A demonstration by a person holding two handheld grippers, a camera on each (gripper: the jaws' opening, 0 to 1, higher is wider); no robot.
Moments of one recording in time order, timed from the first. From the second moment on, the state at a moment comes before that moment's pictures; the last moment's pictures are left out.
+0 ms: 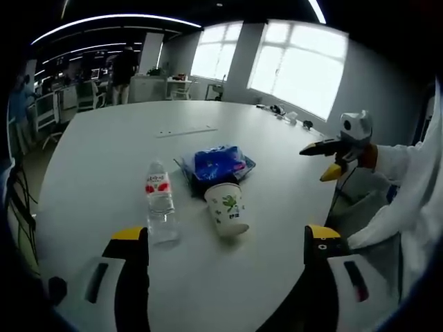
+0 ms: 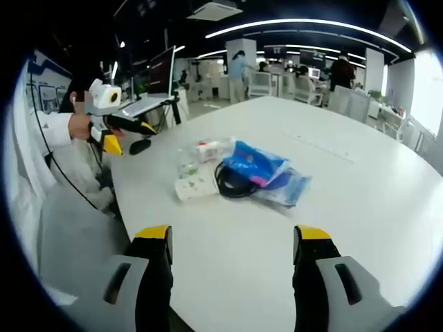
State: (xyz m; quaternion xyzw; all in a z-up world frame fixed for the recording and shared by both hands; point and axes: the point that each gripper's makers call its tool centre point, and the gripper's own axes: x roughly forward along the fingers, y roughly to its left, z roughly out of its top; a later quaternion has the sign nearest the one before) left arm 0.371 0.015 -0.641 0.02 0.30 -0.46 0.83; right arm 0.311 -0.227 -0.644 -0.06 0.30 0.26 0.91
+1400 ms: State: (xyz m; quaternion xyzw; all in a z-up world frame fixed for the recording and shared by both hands) left arm 0.401 -0.008 -0.624 0.03 0.28 -0.48 0.83; right arm 0.336 -0.229 -0.636 -0.06 0.29 0.26 0.92
